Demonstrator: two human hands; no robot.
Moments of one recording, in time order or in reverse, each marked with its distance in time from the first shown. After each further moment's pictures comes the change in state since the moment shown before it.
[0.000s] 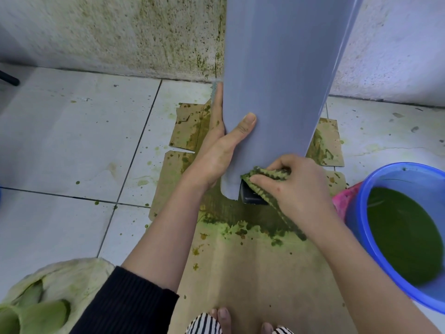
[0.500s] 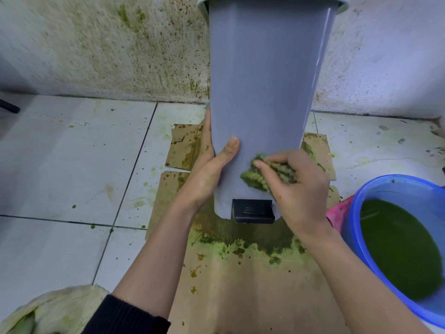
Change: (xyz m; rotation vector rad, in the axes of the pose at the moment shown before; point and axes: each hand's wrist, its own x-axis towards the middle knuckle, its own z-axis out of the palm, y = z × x) left_hand -0.007 0.000 0.000 -0.009 -0.038 0.008; right_hand 0.017 0.012 0.003 0.195 0.495 -0.554
